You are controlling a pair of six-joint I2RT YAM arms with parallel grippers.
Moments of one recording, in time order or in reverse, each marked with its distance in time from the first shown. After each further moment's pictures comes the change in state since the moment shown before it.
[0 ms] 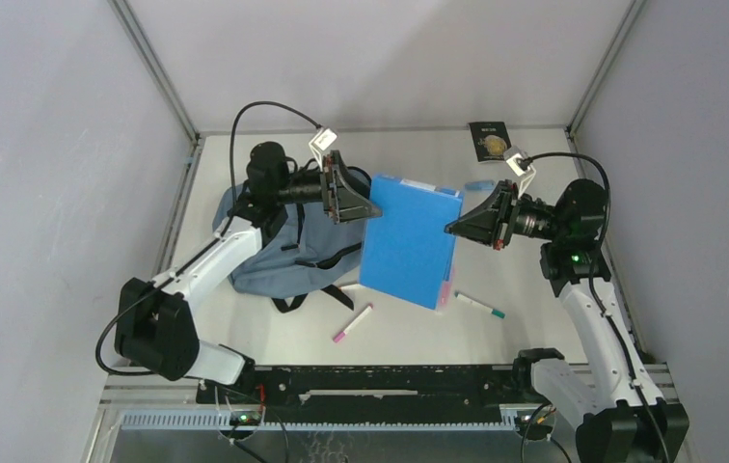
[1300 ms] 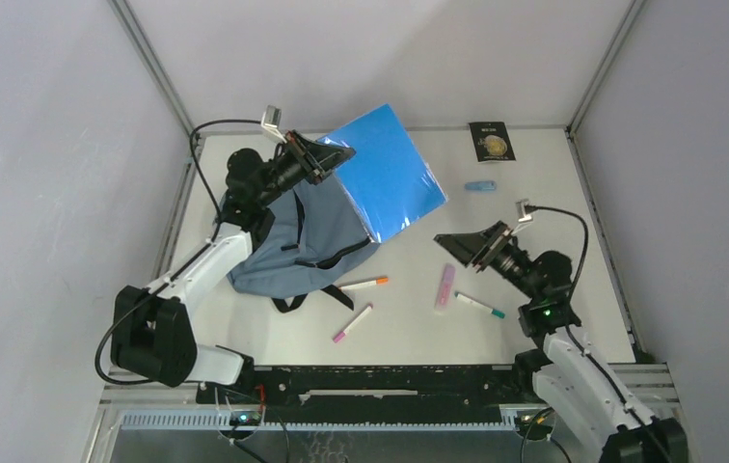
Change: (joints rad) left arm 0.097 -0.035 -0.073 0.224 -0.482 -0.555; right arm 0.103 -0.231 -0.499 0.357 0.606 0.435
